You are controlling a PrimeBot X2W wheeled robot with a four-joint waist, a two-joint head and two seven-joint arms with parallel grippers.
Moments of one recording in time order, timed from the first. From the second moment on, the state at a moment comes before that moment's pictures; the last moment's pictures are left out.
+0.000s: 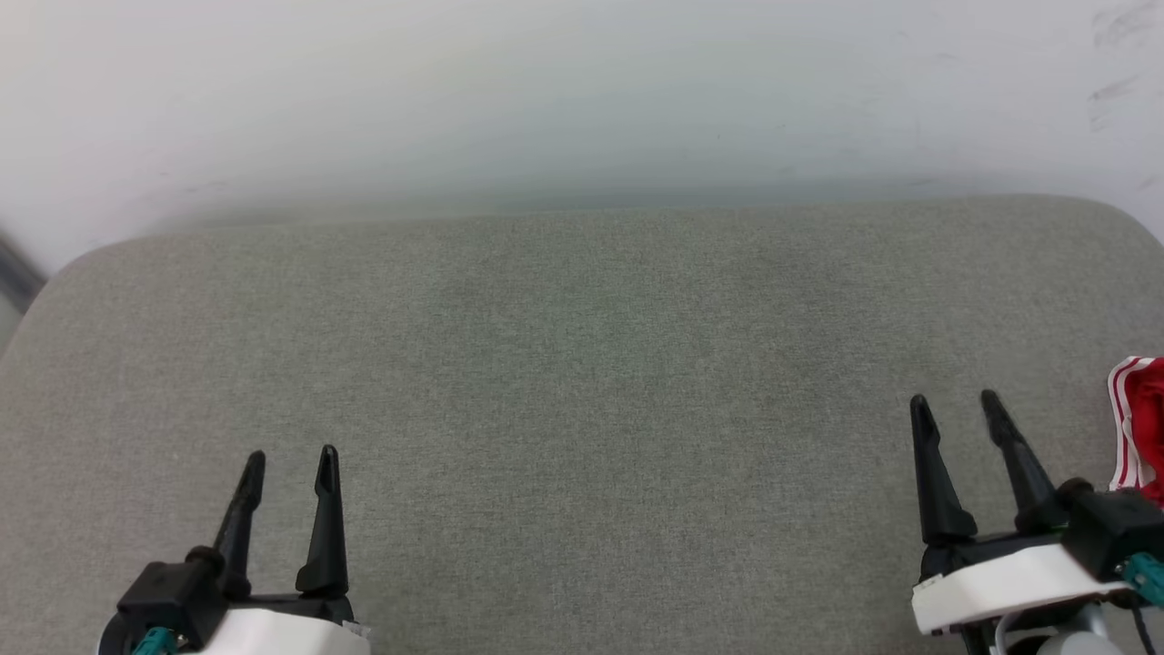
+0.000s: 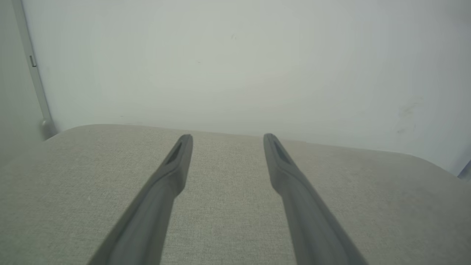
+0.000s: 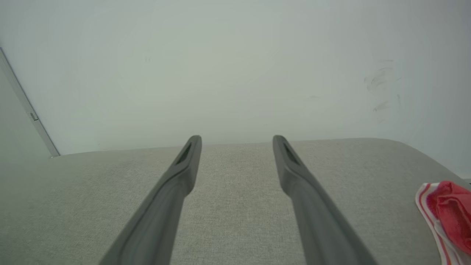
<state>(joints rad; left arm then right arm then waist) 0.08 0.06 0.08 0.00 -0.23 -0.13 -0.26 -0.03 -0.07 -0.02 0.08 0.18 0.13 -0.23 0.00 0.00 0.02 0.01</state>
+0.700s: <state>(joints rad) 0.07 0.06 0.07 0.09 -0.54 -0.13 -0.19 0.00 -0.06 -0.03 0.15 0.48 0.13 -0.16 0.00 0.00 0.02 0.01</state>
